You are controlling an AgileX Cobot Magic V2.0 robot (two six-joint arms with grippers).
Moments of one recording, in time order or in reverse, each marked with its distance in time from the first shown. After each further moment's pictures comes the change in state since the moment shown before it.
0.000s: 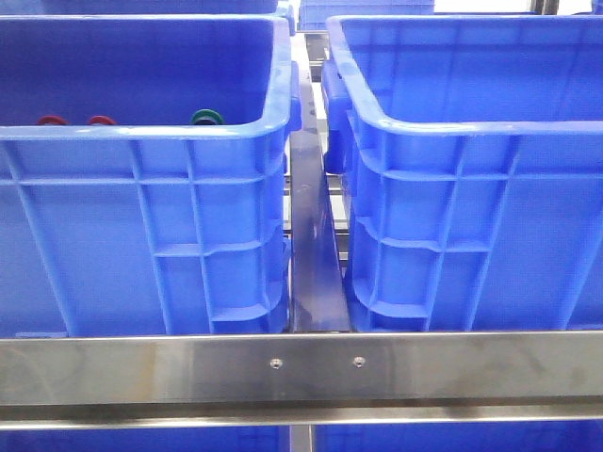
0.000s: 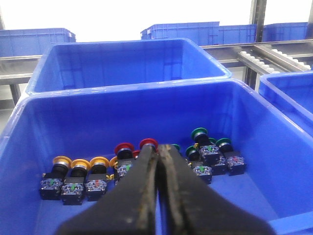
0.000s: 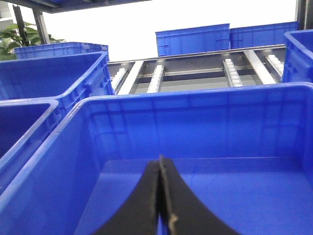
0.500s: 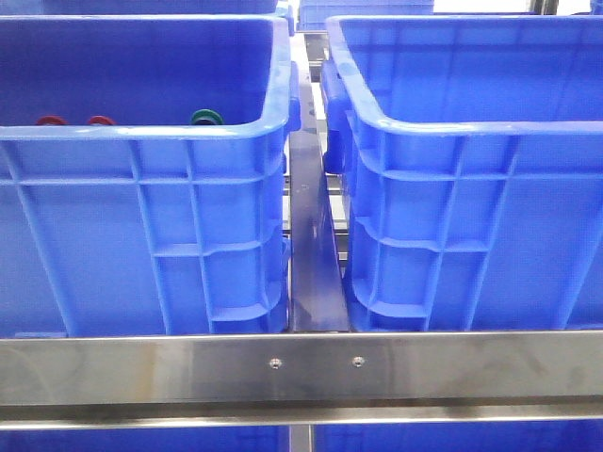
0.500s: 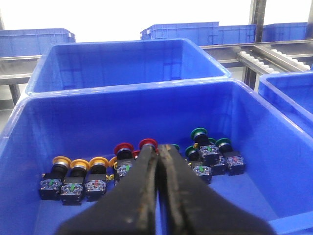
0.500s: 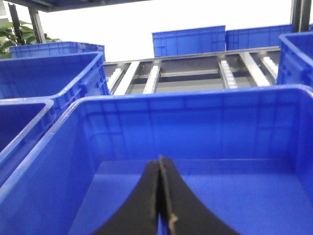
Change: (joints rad) left arm 0.000 0.000 0.000 0.000 0.000 0.000; right arm -0.002 -0.018 0.002 -0.094 -0.011 0.081
